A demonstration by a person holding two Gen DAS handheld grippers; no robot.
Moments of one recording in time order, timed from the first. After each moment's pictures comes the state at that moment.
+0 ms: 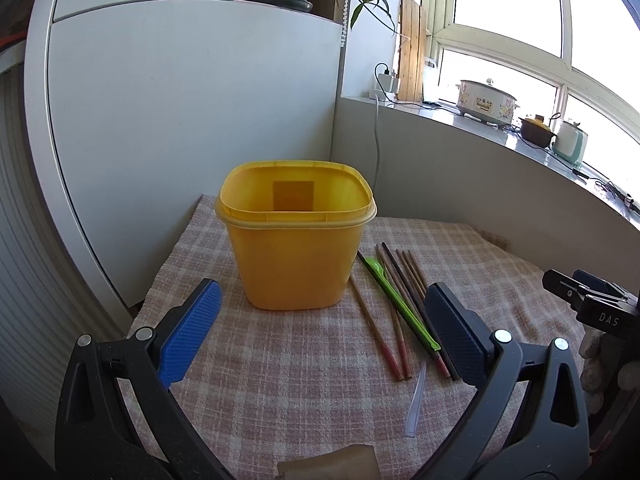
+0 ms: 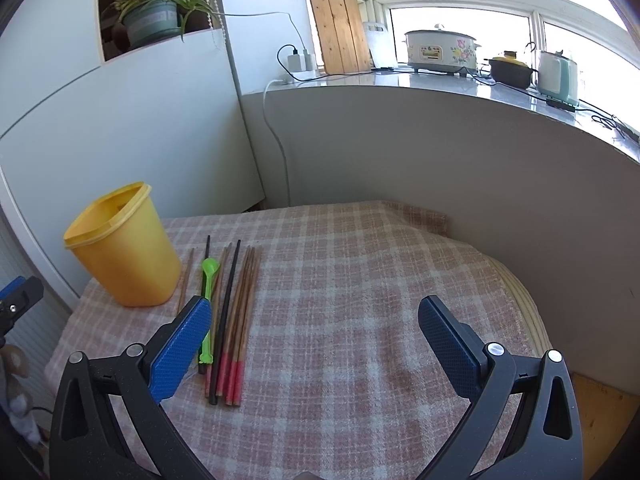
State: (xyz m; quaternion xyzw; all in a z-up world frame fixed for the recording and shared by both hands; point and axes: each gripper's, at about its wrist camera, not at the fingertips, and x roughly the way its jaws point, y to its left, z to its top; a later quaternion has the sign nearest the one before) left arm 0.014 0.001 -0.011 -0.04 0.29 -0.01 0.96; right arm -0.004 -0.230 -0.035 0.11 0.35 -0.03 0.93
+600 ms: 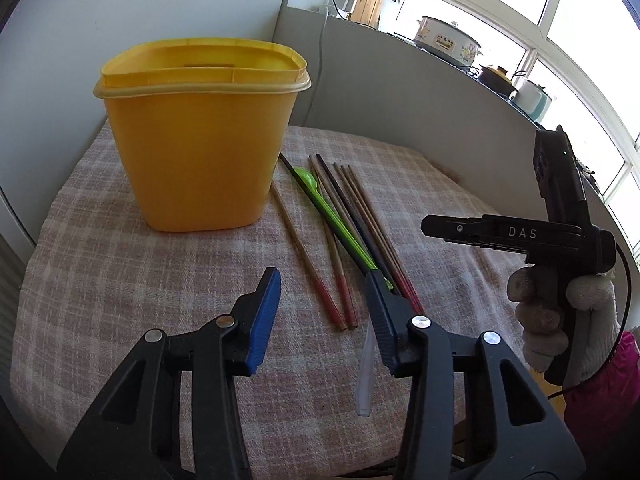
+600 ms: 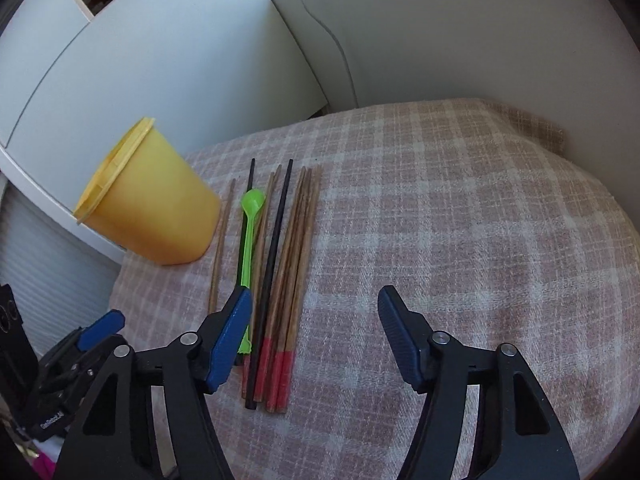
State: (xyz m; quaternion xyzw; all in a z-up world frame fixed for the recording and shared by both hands) left arm 0.050 -0.025 -0.075 -0.09 0.41 -0.13 0.90; right arm 0.088 -0.222 -0.114 0.20 0.52 0.11 0.83
